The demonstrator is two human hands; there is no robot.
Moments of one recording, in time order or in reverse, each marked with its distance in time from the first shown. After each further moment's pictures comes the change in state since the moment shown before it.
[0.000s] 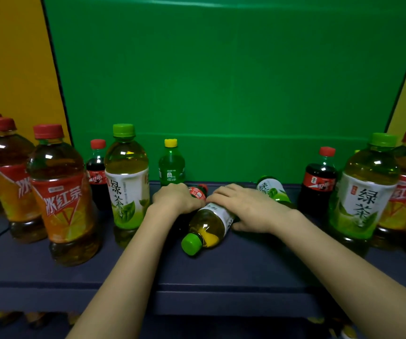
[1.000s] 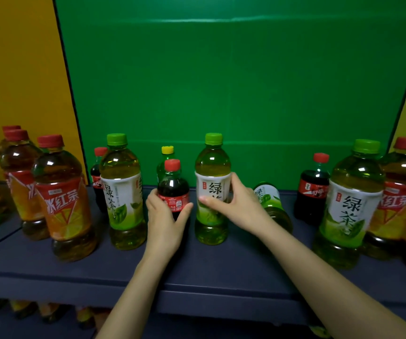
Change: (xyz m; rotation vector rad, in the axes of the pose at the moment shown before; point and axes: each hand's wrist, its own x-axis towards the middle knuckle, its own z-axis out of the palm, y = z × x) left_hand -0.048 -0.004 0.054 -0.793 0.627 0.112; right_hand -0.012 -0.007 -0.001 0.970 0.464 0.353
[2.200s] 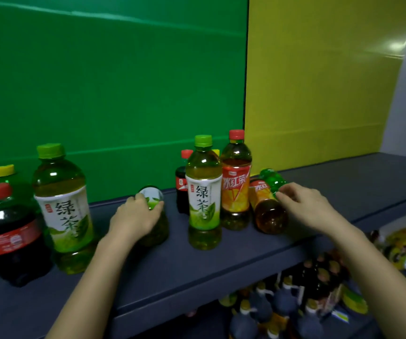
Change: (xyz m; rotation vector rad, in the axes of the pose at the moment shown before) left_hand -0.003 0.109 0.127 0.546 -0.598 0.133; right_hand -0.163 0.092 -0.241 -0.639 0.351 0.647
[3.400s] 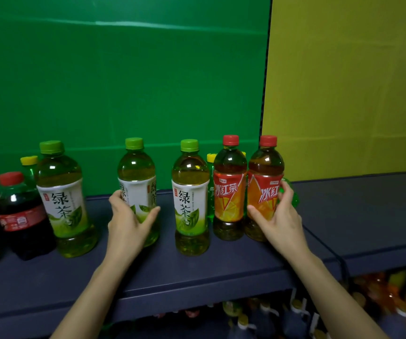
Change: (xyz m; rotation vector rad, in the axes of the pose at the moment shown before) left_hand -0.042 0.021 0.031 -0.512 0.506 -0.021; right_hand 0.028 0.015 0.050 0.435 0.151 -0.272
